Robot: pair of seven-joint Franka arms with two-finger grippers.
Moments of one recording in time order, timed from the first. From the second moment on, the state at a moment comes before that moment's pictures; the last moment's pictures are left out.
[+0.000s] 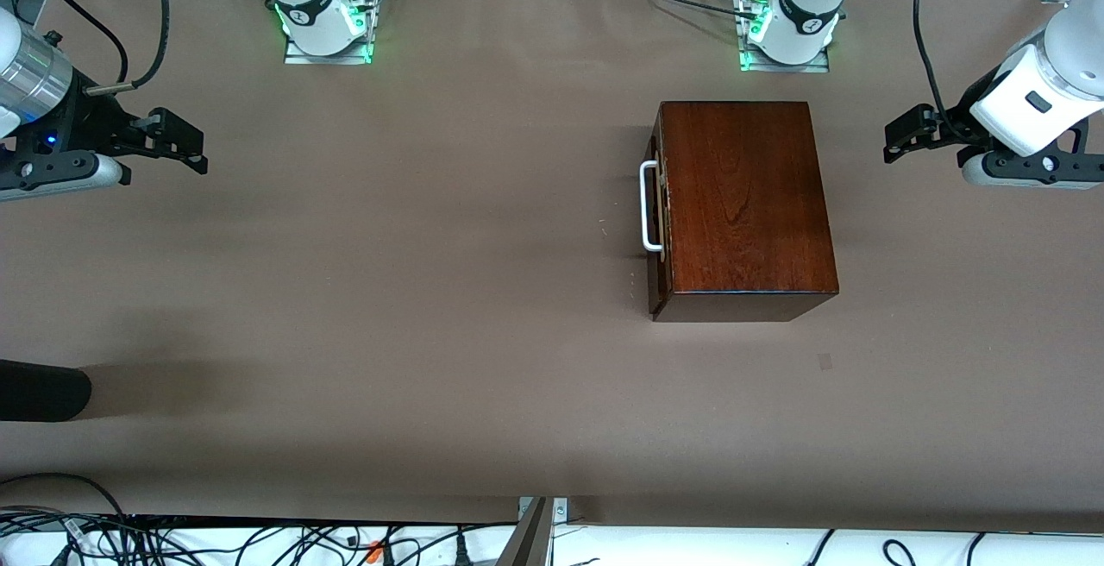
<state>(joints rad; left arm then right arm) 0.00 0.01 -0.09 -1.62 -0.03 1.54 -0.07 0.24 0.08 -0.14 -1.51 0.04 1.59 -0.05</state>
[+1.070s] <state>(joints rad) -0.35 0.25 -0.14 -1.62 -0.06 1.68 -0.38 0.24 0.08 -0.14 -1.51 0.04 1.59 -0.05</state>
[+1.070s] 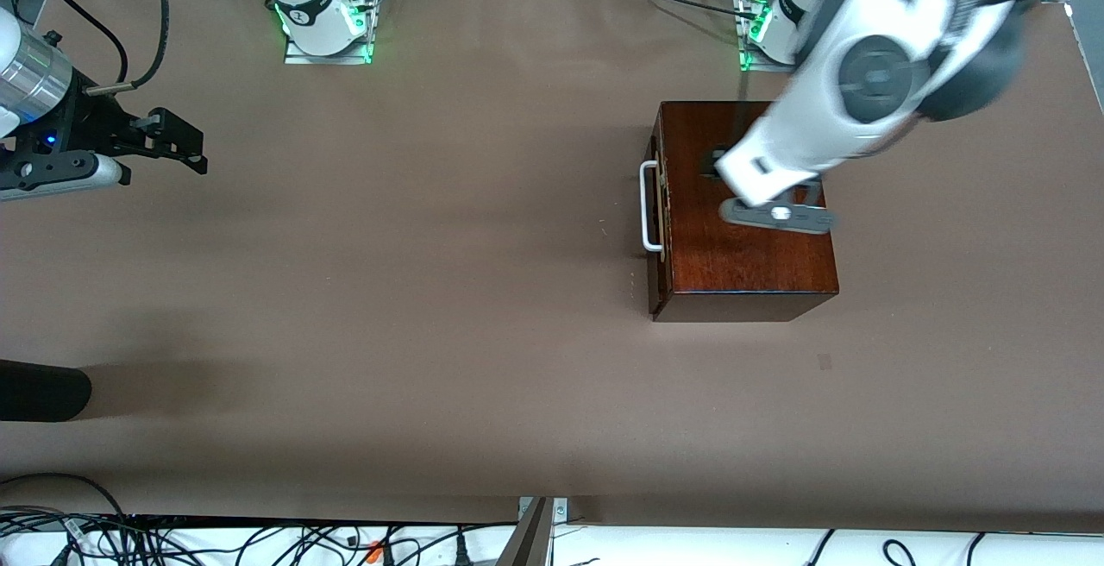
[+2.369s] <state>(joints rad) -0.73 0.62 -0.11 -1.46 0.35 1.74 -0.79 0.24 0.08 -0.14 -1.51 0.04 1.59 -0.05</state>
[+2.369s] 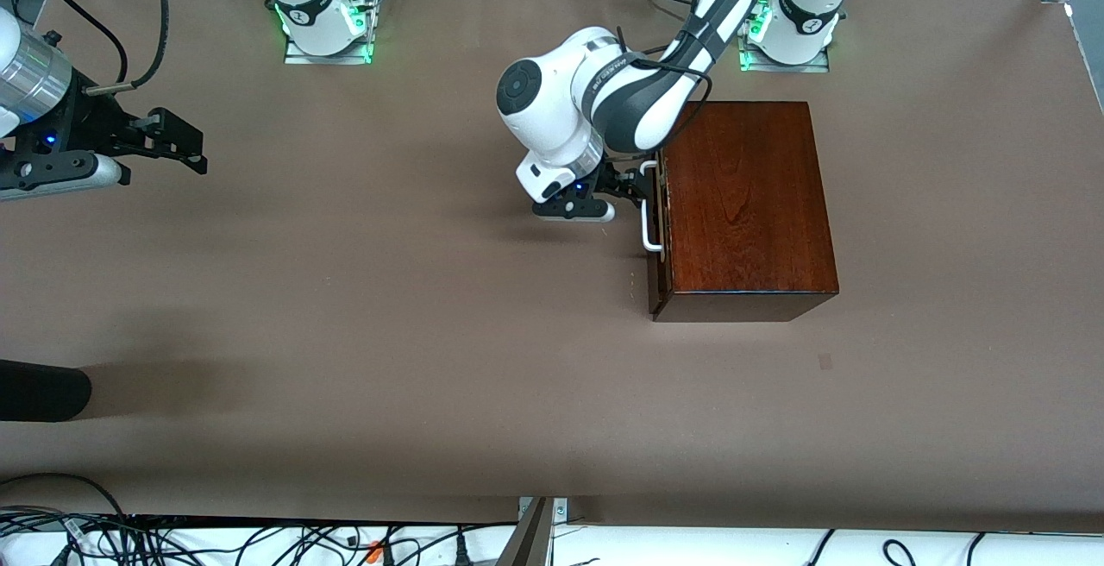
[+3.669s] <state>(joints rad) -0.73 0.68 -0.10 -1.46 0.38 1.76 -0.90 0.24 0.08 -0.14 -1.51 0.04 1.59 -0.05</state>
